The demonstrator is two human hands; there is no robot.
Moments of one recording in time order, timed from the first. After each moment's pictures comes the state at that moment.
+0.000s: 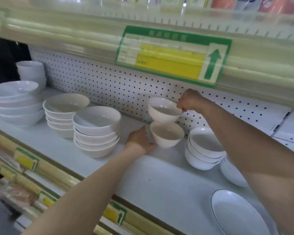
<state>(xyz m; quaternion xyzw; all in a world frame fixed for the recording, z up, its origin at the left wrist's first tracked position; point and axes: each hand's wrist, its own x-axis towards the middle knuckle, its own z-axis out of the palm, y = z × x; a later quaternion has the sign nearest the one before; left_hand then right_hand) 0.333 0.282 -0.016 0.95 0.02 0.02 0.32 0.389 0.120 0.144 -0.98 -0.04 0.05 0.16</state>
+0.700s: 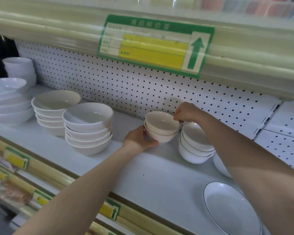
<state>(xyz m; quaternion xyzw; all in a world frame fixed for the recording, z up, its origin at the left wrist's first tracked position) 0.314 0.271 -0.014 0.91 0.00 0.03 0.41 0.396 0.082 0.090 -0.99 -0.03 0.04 0.12</state>
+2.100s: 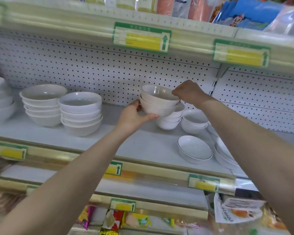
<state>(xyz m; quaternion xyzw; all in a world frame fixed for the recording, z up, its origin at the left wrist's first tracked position) 0.204 0.264 0.052 0.81 -0.17 0.09 0.55 0.208 0.067 0.153 -0.95 0.07 -0.12 0.29</state>
